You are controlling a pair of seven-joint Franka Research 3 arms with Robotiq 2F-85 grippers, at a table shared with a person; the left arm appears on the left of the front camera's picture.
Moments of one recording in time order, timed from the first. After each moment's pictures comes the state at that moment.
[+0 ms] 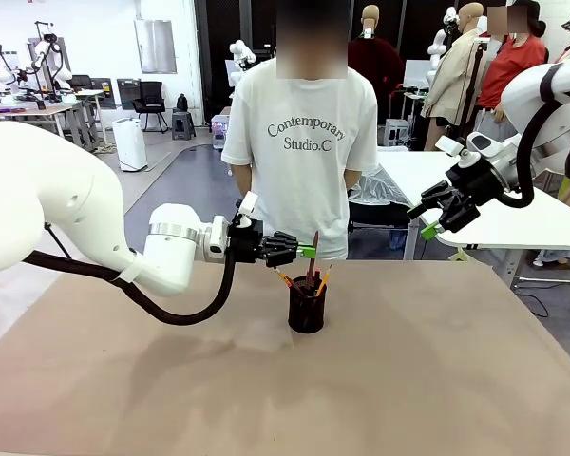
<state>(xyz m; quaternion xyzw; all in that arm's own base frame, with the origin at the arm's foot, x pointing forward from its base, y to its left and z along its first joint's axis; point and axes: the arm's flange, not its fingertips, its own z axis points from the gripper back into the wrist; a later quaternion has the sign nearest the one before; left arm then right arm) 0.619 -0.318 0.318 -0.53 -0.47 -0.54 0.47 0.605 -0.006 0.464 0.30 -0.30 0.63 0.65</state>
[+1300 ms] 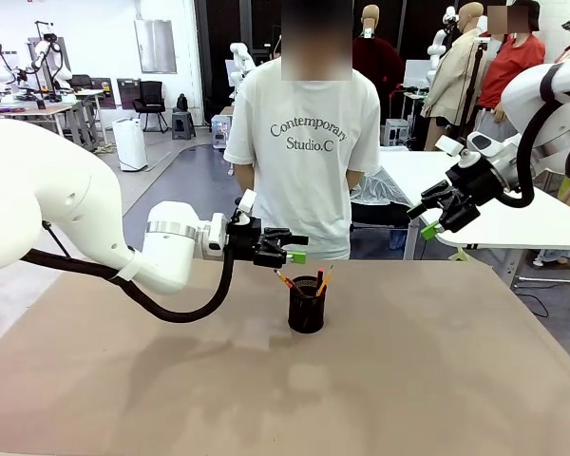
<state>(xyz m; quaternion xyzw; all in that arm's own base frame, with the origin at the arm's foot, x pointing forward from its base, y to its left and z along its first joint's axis) 0.622 -0.314 0.321 -0.52 -0.46 -0.53 0.48 0.605 -0.006 0.464 0.30 -0.30 0.63 0.65</state>
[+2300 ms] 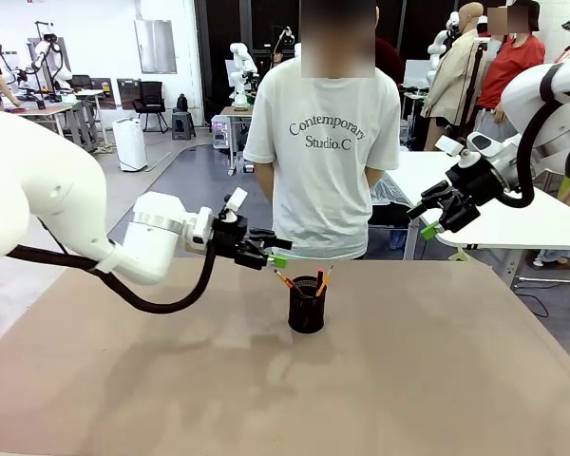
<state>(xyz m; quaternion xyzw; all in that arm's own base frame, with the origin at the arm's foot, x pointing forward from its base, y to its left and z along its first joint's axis) 0.628 -0.272 0.333 -0.49 -0.42 -0.58 0.50 0.605 -0.006 0.464 0.30 -0.30 0.63 0.65</state>
